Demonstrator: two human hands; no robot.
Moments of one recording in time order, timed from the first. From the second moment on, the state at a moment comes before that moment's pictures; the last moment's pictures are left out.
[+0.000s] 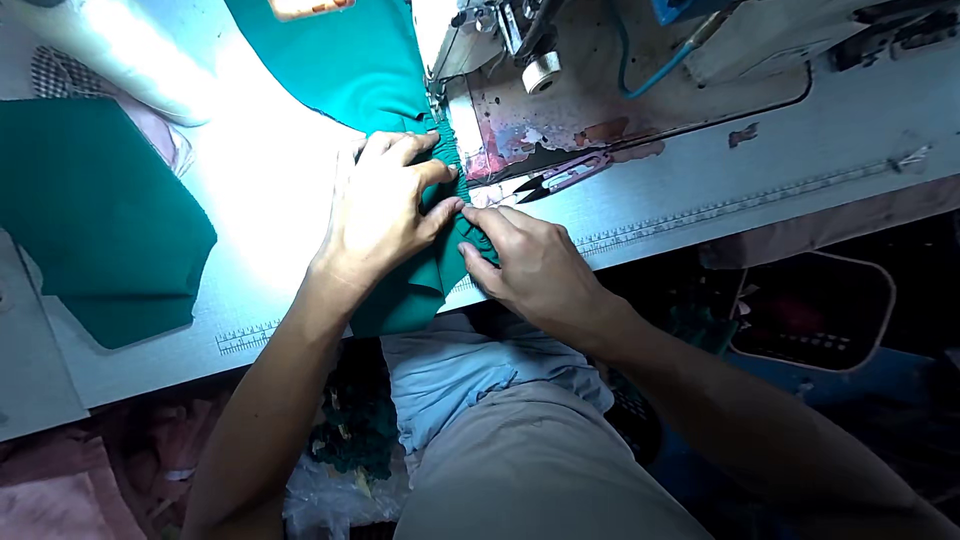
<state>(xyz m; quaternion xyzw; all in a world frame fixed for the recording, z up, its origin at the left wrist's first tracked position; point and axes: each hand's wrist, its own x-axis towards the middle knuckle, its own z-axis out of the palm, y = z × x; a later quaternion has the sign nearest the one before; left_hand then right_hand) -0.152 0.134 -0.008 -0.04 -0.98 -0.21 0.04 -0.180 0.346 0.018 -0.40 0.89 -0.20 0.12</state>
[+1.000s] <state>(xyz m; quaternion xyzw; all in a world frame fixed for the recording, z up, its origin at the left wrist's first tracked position) -0.153 0.134 -0.005 -0.04 -0.98 -0.21 0.02 -0.175 0.357 0.017 -0.41 0.87 -0.25 0.09</state>
